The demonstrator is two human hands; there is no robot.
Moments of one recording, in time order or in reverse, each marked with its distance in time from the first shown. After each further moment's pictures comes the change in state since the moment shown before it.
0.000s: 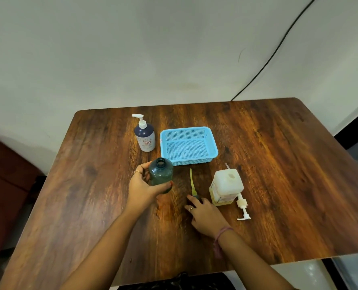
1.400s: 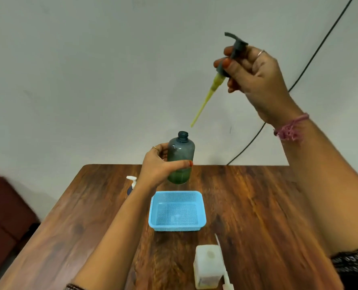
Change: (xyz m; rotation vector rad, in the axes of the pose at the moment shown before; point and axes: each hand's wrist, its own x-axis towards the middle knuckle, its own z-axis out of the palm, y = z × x) left_hand 0.078 0.205 0.072 -0.052 0.028 0.238; right_hand -0.011 0.087 -0.466 1.082 0.916 -0.512
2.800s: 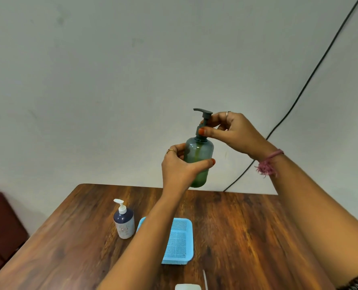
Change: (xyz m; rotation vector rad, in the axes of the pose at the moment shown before) left_hand 0.018 0.060 0.102 0.032 0.217 0.195; right_hand 0.010 0.053 -0.045 -0.371 -0.283 0.081
